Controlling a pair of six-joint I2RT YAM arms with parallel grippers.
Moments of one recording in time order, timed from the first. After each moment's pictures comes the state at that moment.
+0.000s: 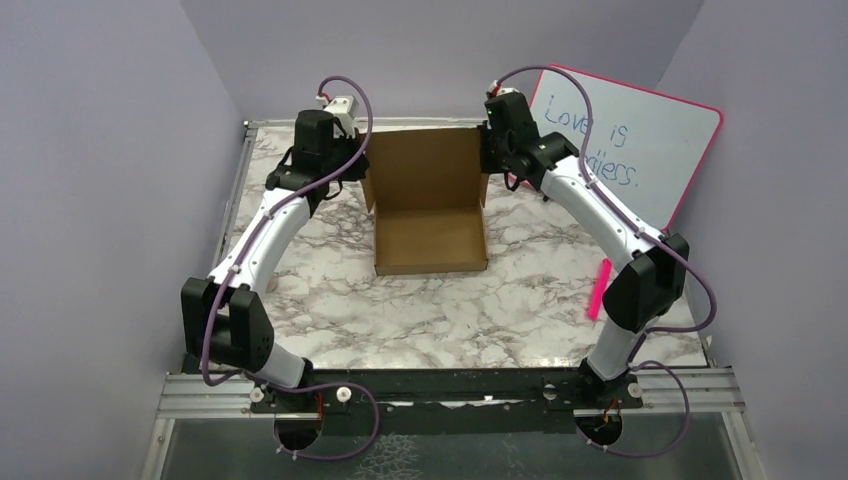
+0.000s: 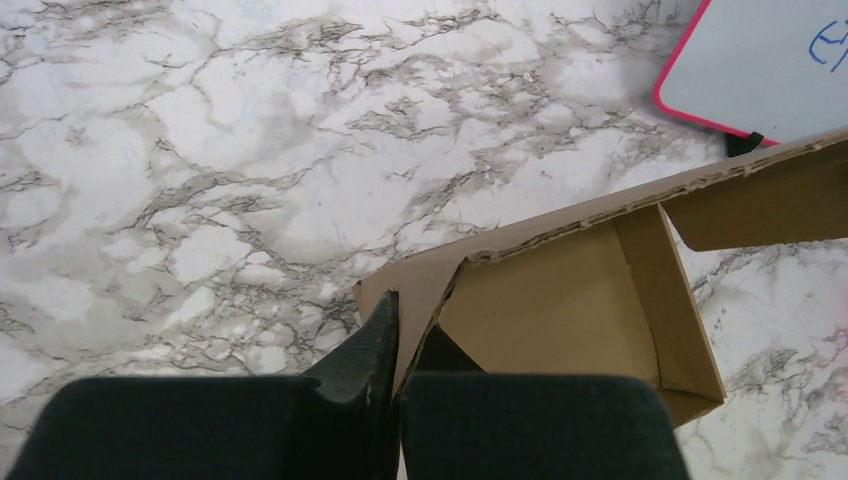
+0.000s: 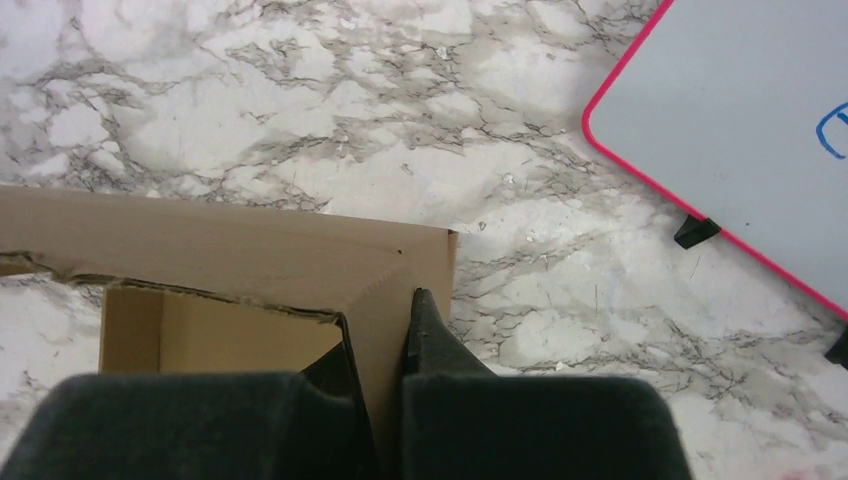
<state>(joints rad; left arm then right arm) -0.24 1.50 1.35 -0.34 0.18 -0.18 0.53 1.77 1.75 -0.67 0.22 0.28</state>
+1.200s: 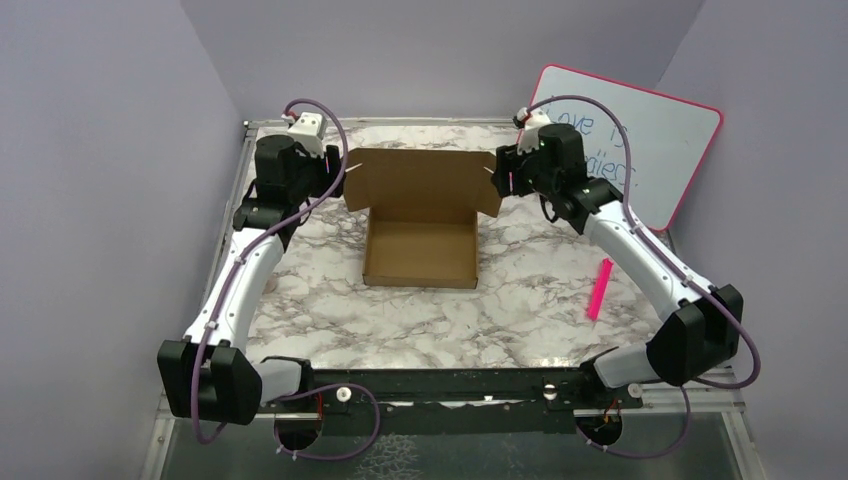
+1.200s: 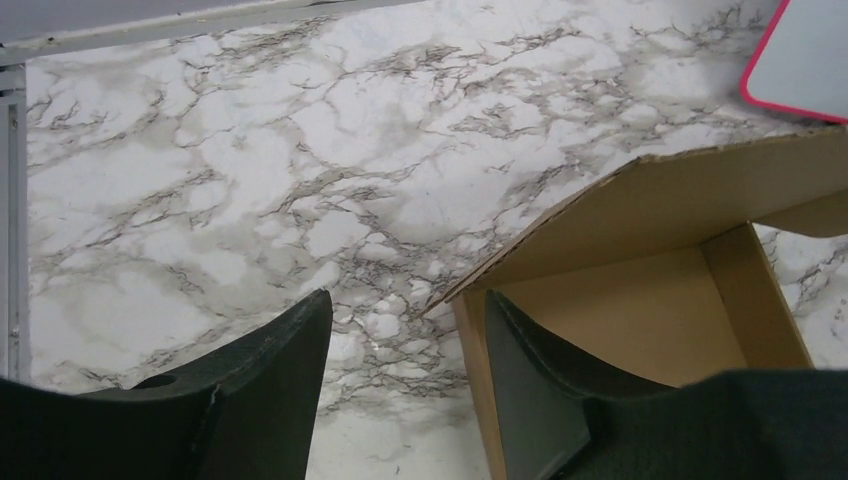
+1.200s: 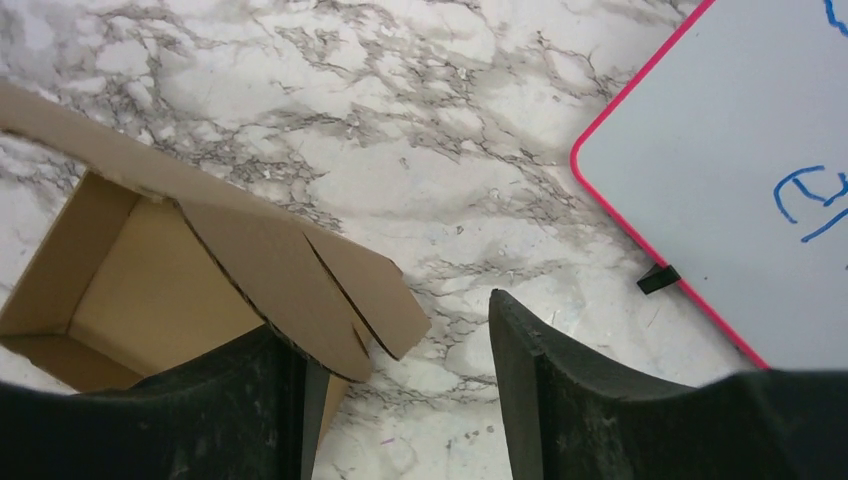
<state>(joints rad) -0.13 1.24 1.13 -0.26 0.15 -0.04 0.43 1.44 1.30 -0.36 0.02 0.06</state>
